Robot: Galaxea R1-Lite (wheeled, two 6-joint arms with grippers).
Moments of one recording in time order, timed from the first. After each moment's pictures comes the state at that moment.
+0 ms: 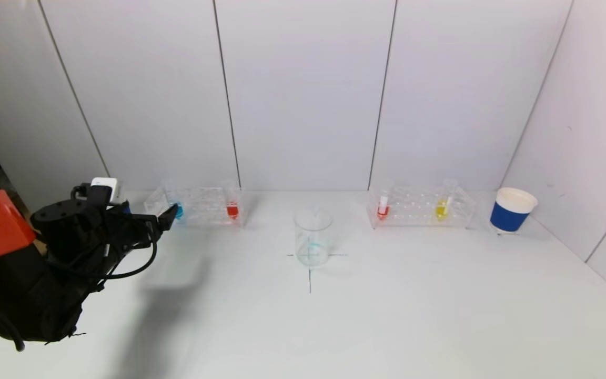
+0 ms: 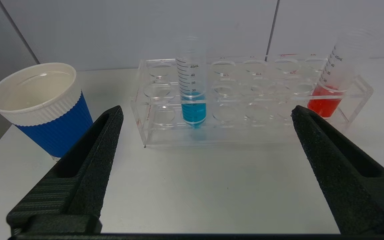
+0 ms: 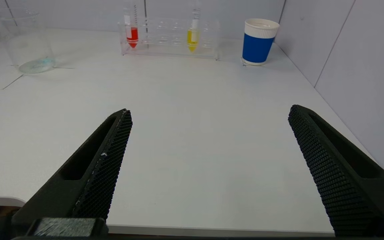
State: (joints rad) left arm 0.03 2.08 -0.52 -1.52 -0.07 0.03; right arm 0.00 0.00 0.00 0.00 0.00 -0.04
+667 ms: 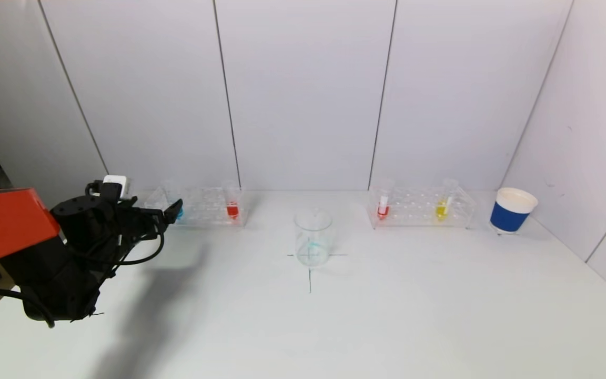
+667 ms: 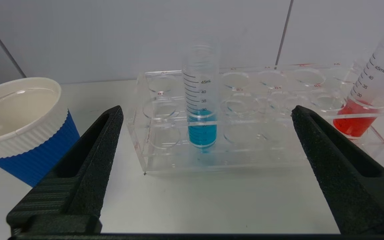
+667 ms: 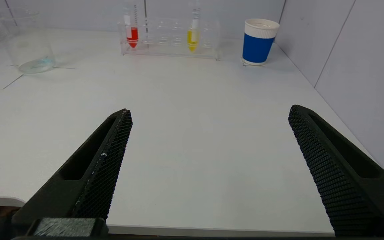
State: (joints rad) left arm 0.06 2.22 -0.69 -1.52 -0.13 0.03; right arm 0.00 0.00 0.00 0.00 0.00 -0.04
